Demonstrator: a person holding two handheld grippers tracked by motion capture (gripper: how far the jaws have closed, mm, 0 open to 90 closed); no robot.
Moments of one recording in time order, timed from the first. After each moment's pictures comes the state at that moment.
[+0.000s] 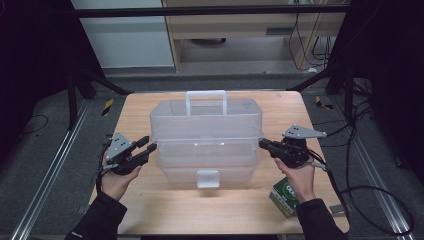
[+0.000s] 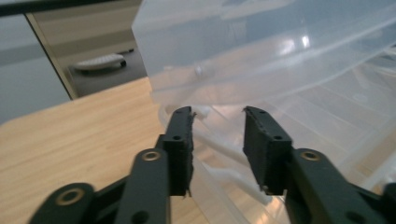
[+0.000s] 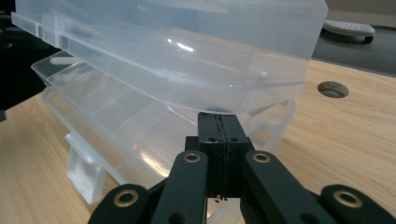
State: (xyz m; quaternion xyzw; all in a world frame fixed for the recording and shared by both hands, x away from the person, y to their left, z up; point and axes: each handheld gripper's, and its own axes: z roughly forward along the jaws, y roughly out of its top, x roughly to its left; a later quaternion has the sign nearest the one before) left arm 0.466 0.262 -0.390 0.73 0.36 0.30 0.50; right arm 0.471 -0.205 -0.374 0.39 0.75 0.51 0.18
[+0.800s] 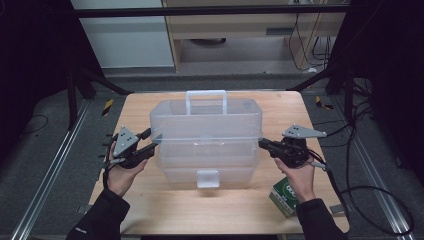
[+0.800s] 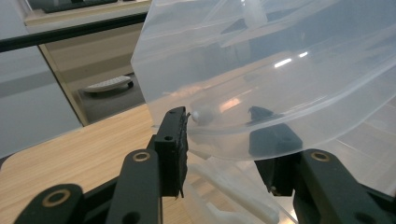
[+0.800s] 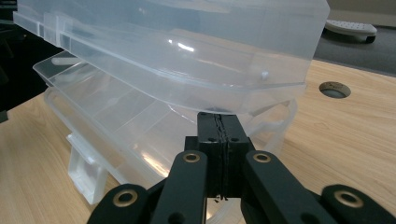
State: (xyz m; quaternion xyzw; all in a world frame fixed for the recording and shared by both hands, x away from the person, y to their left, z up) left arm 0.480 0.249 -0.387 0.72 0.34 0.33 0.51; right arm 0.471 -0.205 -0.374 0.39 0.75 0.51 0.18
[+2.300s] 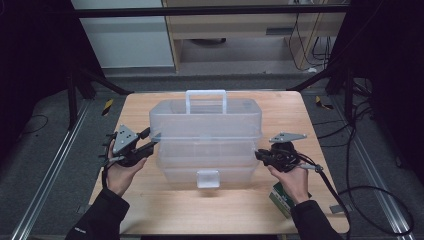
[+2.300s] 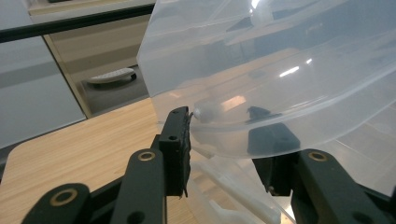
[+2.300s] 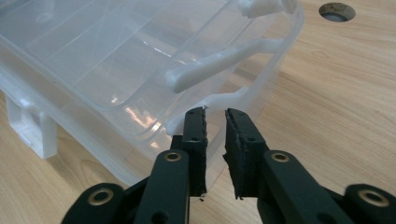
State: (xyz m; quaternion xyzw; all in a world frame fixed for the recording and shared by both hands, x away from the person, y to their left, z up) left arm 0.482 0.249 -0.381 0.72 0.36 0.32 0.50; right arm 0.482 -0.192 -0.411 0.44 0.79 0.40 0.15
